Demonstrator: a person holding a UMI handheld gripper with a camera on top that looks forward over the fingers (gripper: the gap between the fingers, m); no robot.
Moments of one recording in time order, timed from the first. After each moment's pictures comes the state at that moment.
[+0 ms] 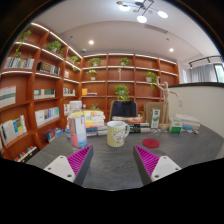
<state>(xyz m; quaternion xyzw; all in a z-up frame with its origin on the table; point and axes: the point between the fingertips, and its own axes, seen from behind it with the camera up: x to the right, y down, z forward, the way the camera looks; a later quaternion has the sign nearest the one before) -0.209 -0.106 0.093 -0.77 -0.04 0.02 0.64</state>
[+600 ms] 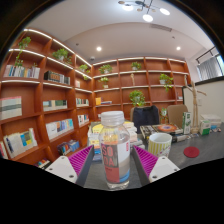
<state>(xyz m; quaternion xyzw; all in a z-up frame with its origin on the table) -0.355 -0.003 0.107 -0.74 -0.05 0.11 0.66</state>
